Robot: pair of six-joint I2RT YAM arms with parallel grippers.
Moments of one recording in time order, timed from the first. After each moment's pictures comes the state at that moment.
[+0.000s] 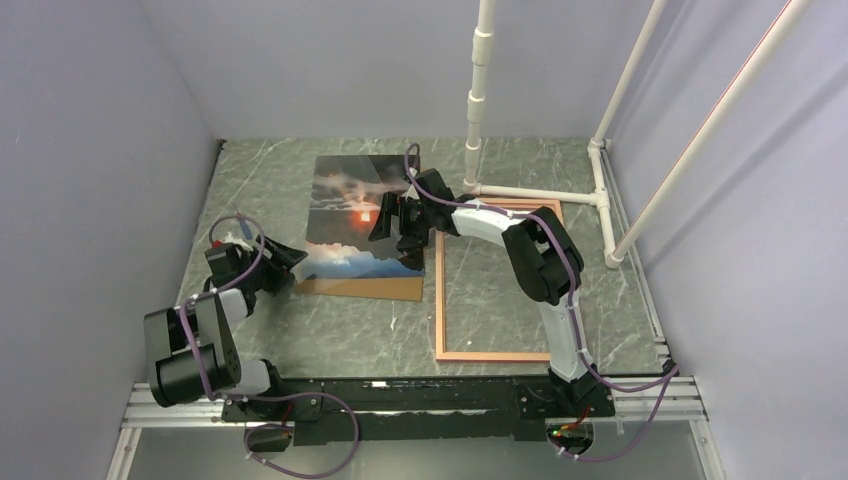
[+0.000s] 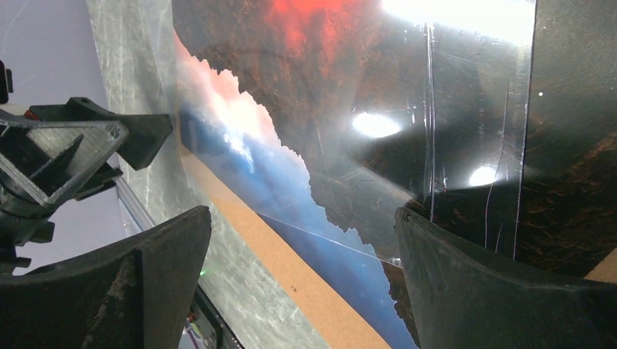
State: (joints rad) left arm 0.33 1.35 0.36 0.33 0.54 -0.75; right arm 0.63 2.16 1.50 -0.12 -0.47 0.73
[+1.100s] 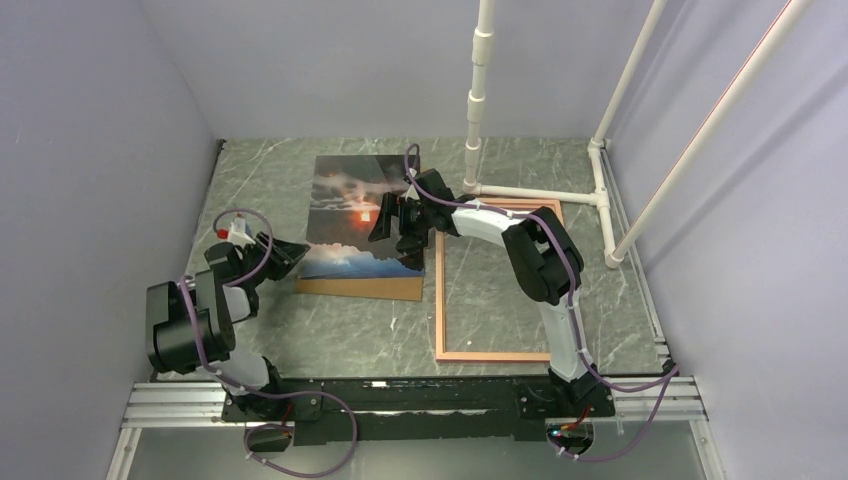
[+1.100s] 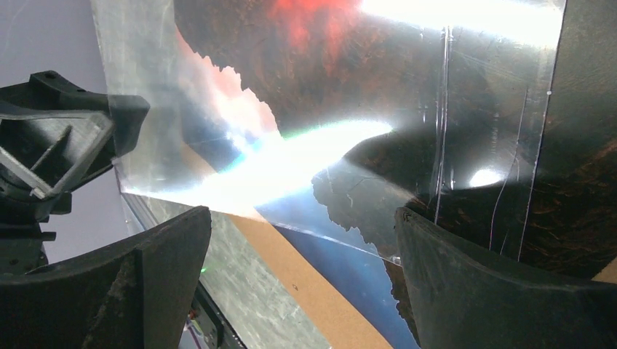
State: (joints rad) left arm 0.34 1.52 0.33 0.76 0.74 -0.81; right arm 0.63 2.16 1.49 -0.12 -0.48 0.72
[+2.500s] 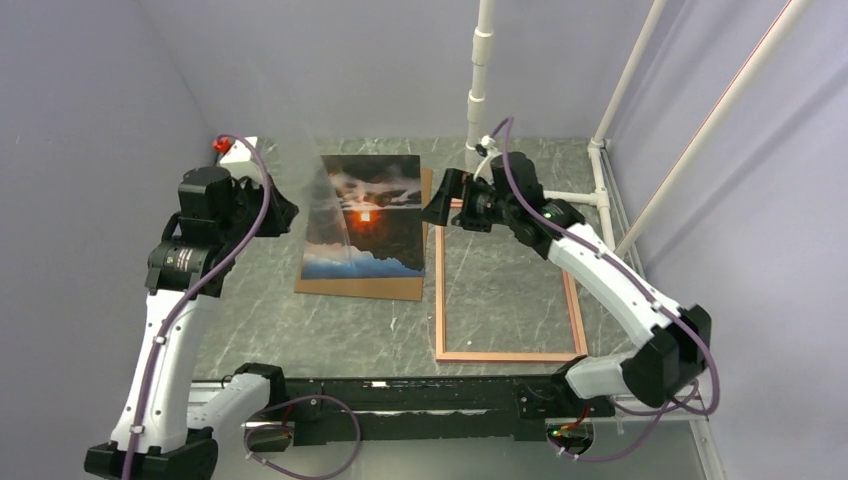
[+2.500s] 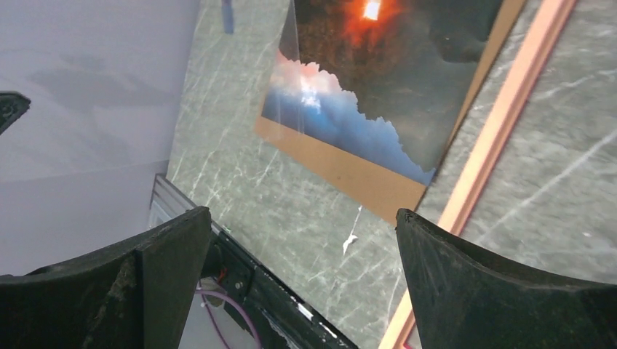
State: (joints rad) left arm -0.09 0.93 1.24 -0.73 0.22 -0.27; right arm 0.57 1.38 1.26 -0.42 -0.29 0.65
